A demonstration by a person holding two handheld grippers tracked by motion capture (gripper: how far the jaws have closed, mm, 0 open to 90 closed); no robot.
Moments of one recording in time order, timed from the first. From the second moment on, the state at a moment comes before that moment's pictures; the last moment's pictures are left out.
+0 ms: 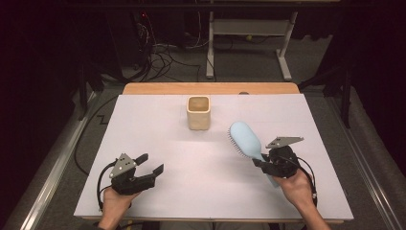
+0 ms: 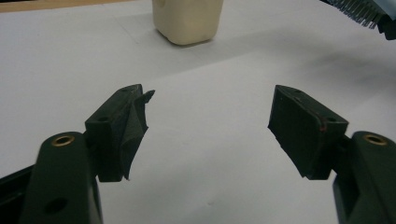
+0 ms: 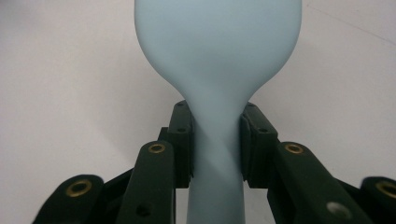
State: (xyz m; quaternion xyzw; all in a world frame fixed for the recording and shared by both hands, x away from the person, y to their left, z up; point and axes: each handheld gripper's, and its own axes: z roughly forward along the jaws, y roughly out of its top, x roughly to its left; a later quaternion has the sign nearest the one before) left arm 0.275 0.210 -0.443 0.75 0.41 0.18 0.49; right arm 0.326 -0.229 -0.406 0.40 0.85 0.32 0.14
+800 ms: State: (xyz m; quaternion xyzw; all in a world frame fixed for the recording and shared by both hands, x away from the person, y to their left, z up) left arm 0.286 0.176 -0.434 0.76 0.38 0.15 0.50; right arm 0.314 -0.209 -0.404 0.37 0.85 0.34 0.14
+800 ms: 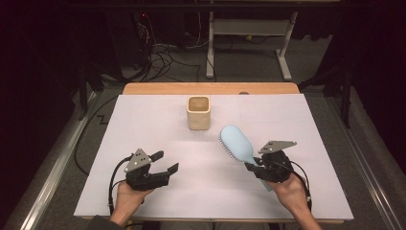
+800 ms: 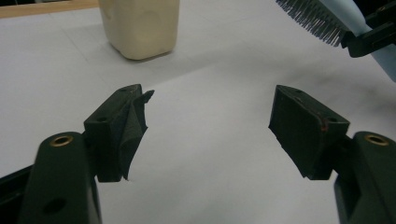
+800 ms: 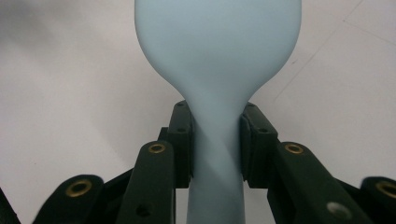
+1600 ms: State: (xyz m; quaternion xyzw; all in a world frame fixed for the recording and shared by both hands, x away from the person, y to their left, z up) left arm 0.301 0.127 -0.433 0.78 0.34 0.09 0.51; right arm 0.310 -0.184 -0.404 0.33 0.87 0.35 0.13
